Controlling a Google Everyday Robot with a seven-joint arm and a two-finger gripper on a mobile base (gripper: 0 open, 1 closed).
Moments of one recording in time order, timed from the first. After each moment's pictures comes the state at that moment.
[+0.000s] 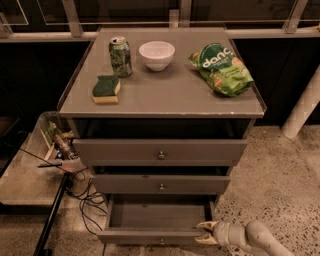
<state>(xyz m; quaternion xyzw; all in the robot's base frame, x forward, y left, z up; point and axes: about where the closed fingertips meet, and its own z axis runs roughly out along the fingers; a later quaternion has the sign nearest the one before) 0.492 -0.220 0.172 -0.51 0.71 0.24 0.42</state>
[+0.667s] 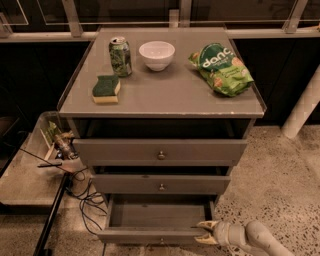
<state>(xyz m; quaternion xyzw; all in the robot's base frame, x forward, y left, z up) 0.492 -0.220 0.171 -0.51 0.71 0.24 0.42</state>
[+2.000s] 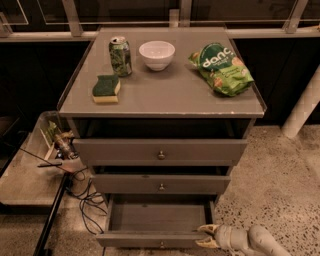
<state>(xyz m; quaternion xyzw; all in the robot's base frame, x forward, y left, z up) 0.479 -0.223 0.171 -0.50 0.71 0.24 0.43</state>
